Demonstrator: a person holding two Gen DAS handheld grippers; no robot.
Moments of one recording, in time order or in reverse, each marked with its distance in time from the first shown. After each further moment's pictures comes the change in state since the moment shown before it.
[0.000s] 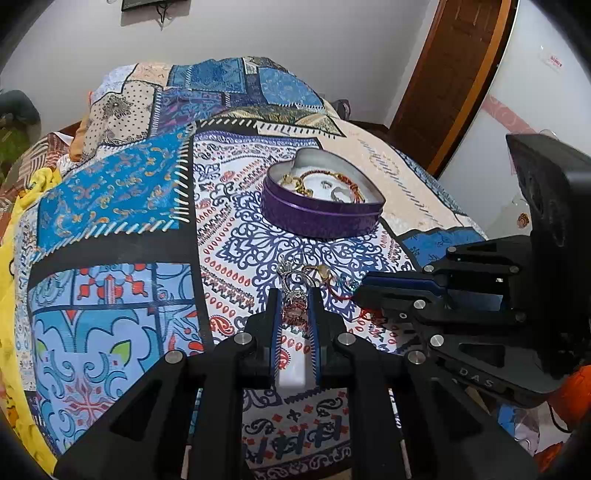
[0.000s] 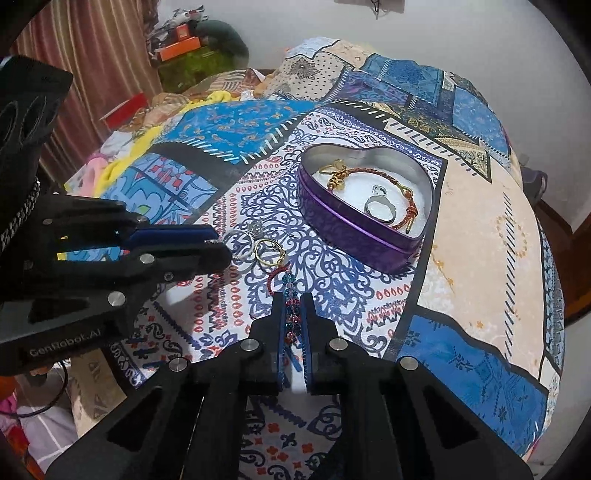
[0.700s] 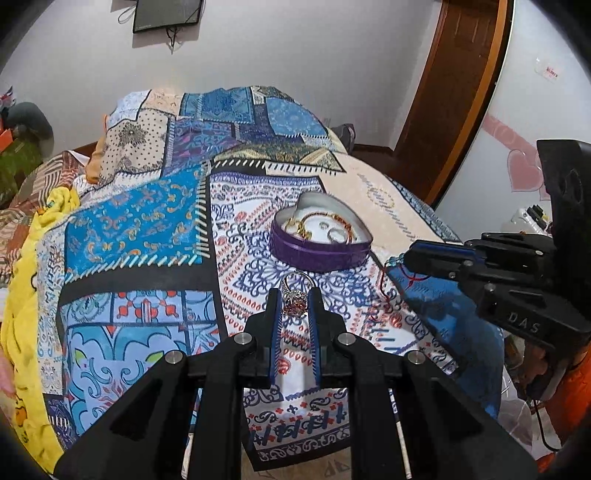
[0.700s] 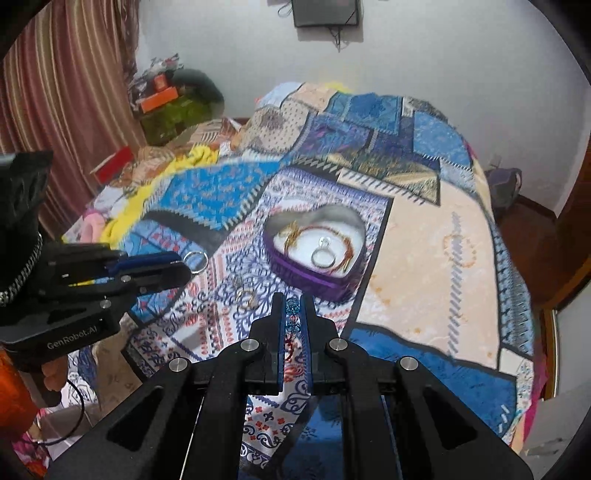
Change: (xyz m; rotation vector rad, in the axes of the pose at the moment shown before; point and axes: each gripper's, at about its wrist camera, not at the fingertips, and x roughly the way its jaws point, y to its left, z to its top) left arm -0.039 -0.006 0.013 -0.001 -0.094 0.032; right arm -0.061 -0.018 0.012 0.103 -0.173 -0.044
